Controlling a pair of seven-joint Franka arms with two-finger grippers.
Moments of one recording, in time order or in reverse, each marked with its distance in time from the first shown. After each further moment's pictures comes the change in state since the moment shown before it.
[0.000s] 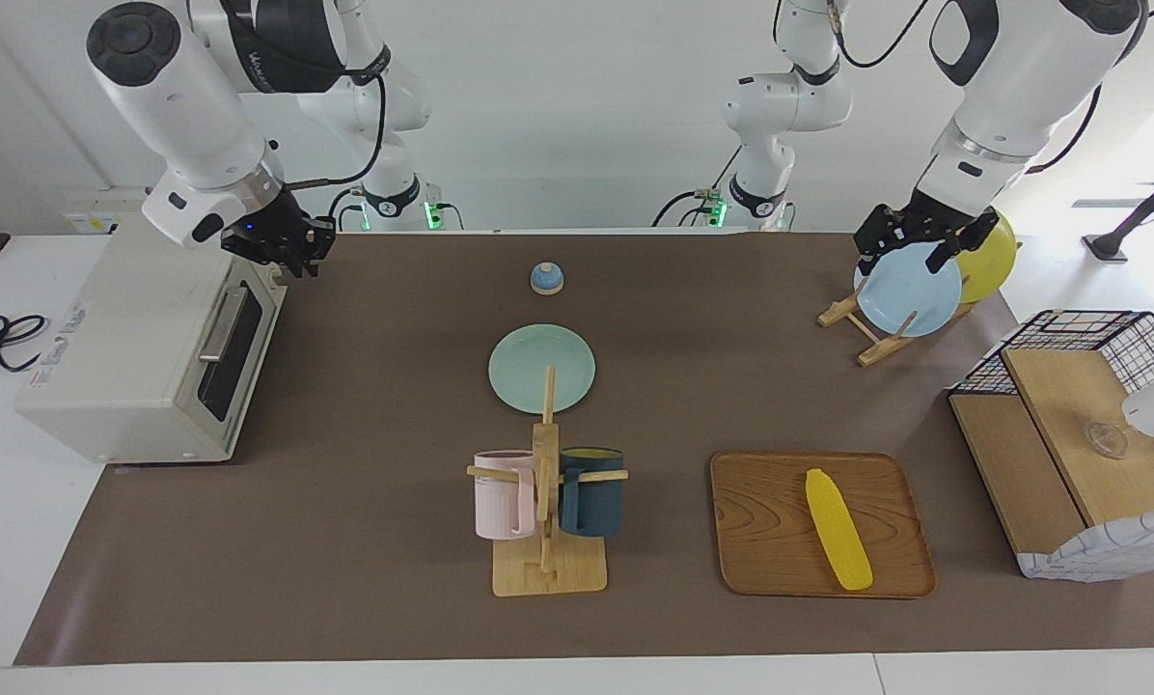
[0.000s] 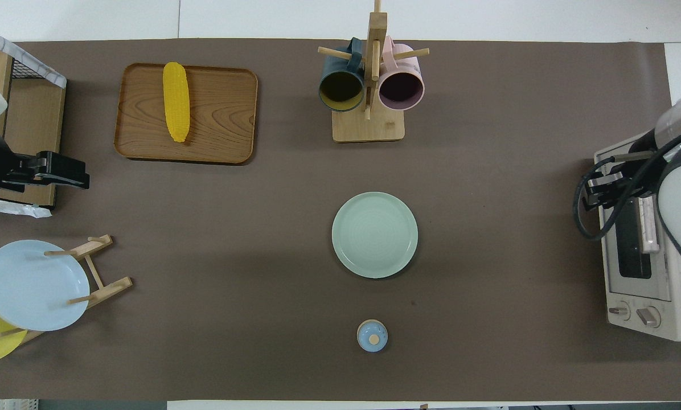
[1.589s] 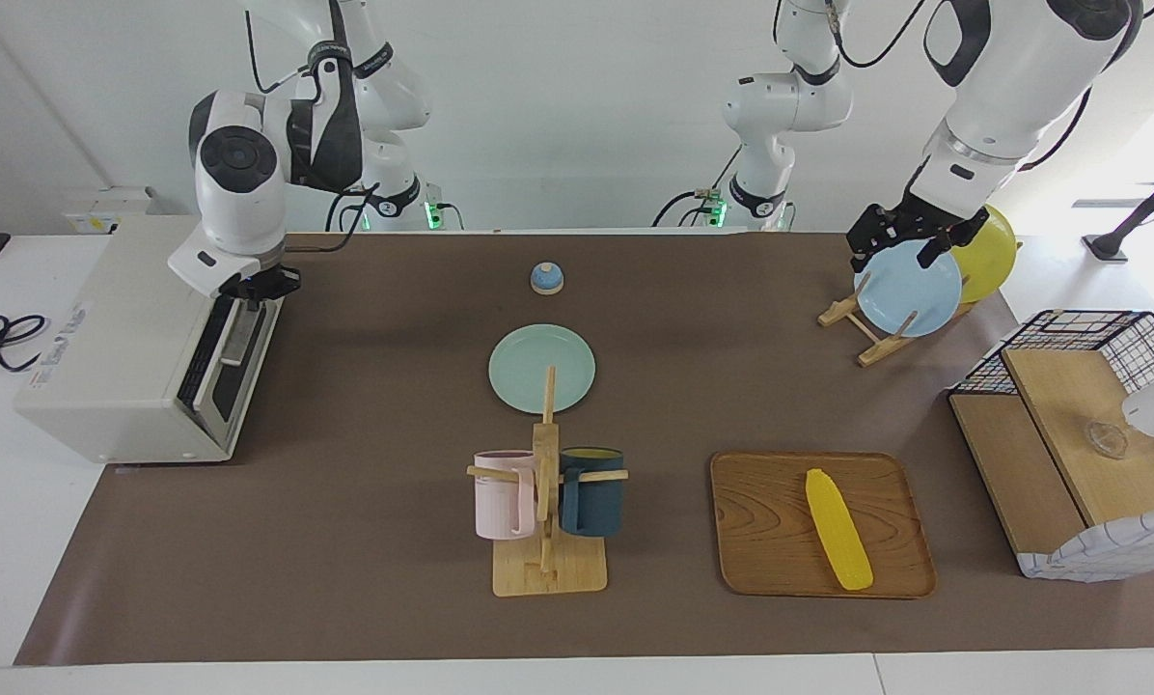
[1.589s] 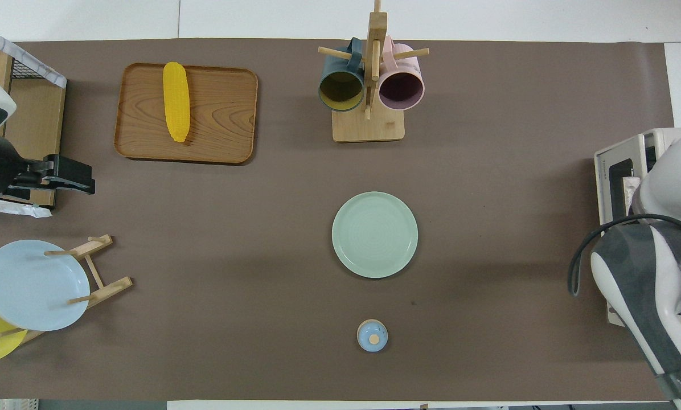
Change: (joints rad) left arm -0.001 0.000 -0.011 0.000 0.000 -0.026 -0.043; right arm -0.002 -0.156 -0.114 -0.526 -0.404 0.382 -0.103
